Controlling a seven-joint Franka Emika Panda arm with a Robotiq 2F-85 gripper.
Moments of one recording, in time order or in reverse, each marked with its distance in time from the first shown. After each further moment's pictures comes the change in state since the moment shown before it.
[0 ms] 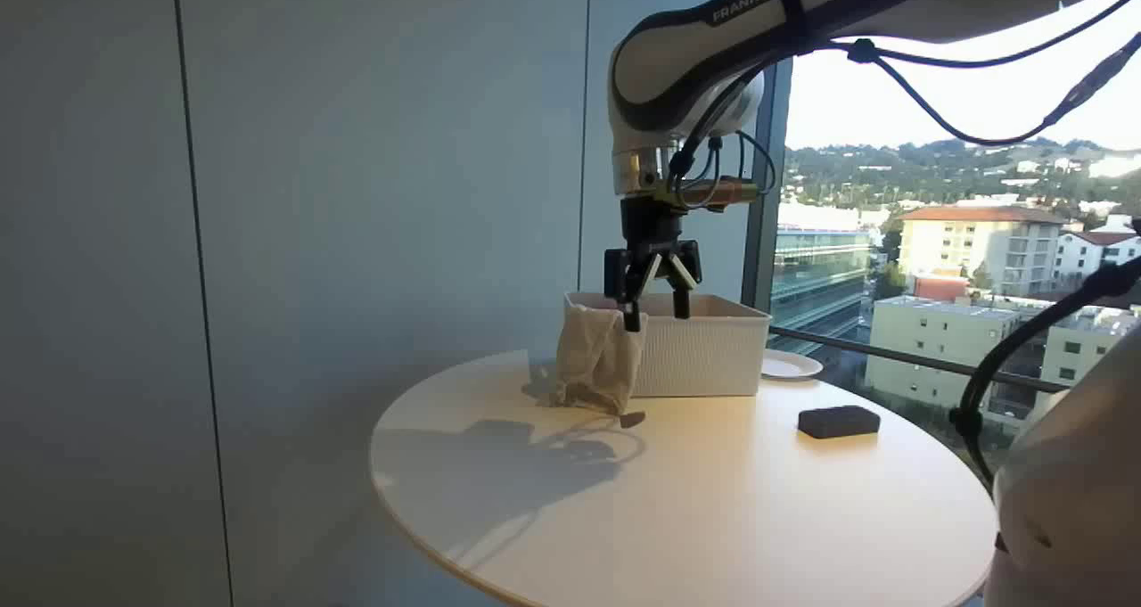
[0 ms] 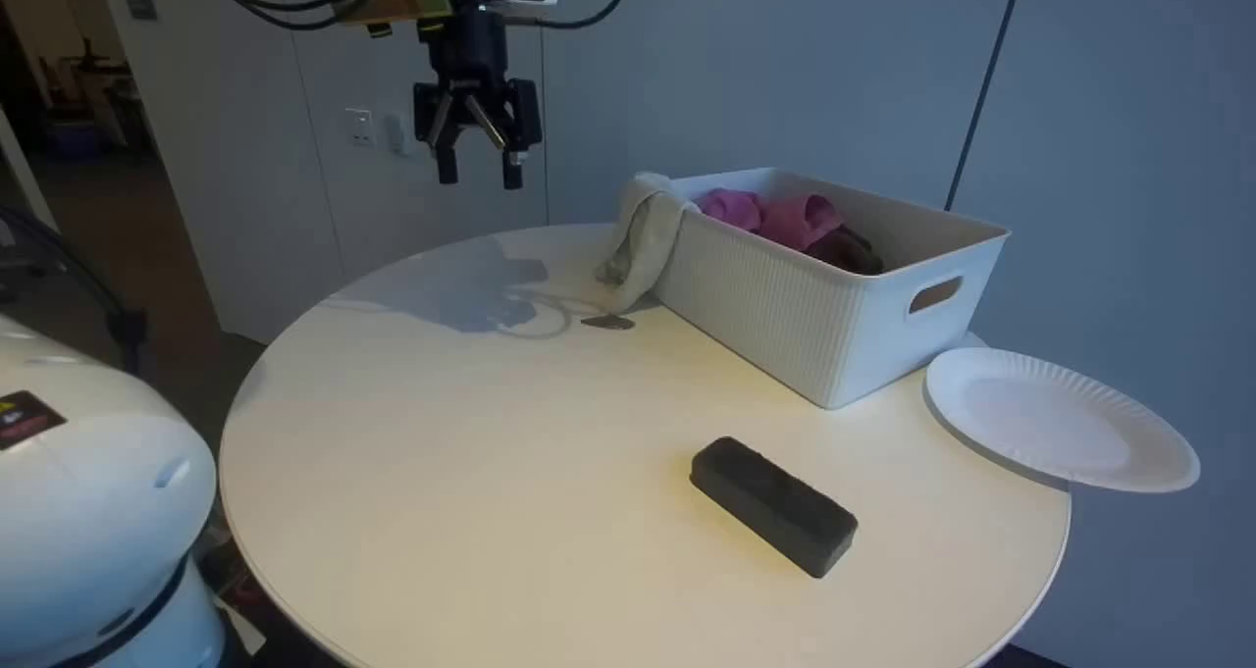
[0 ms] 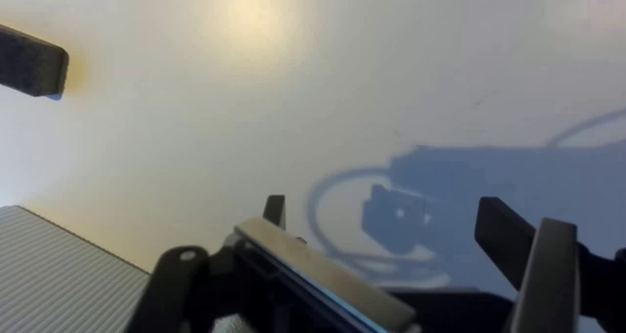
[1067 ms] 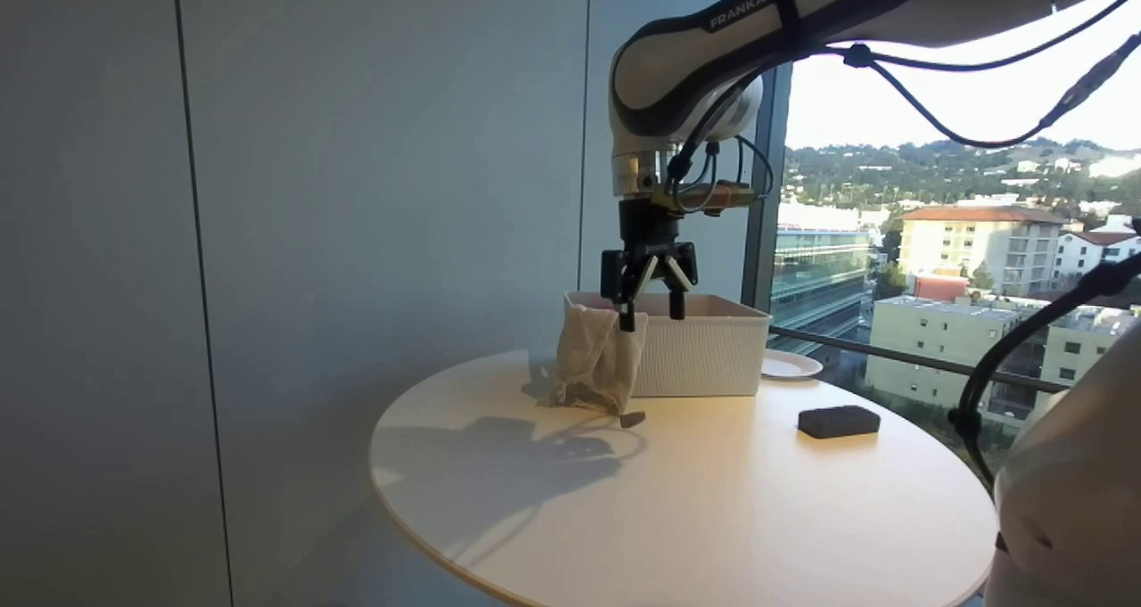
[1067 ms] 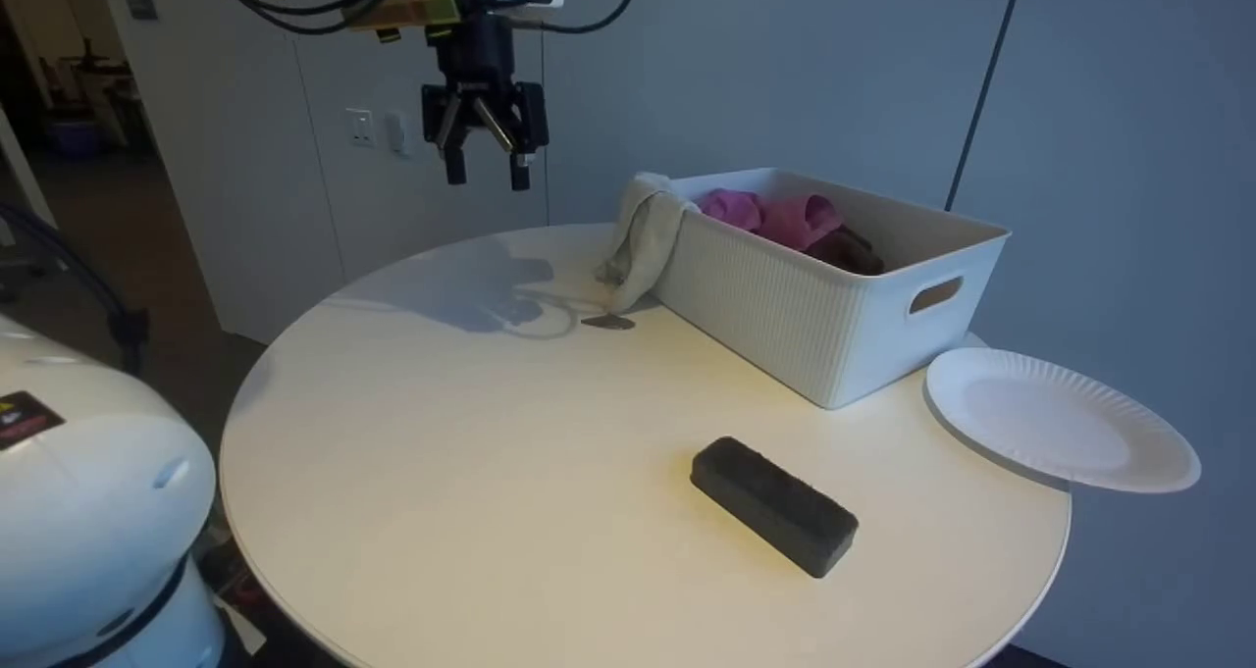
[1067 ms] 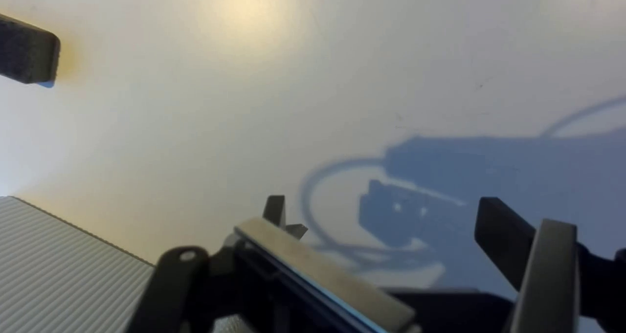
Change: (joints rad) arm 0.000 0.014 -0.011 -0.002 0.000 0.042 0.002
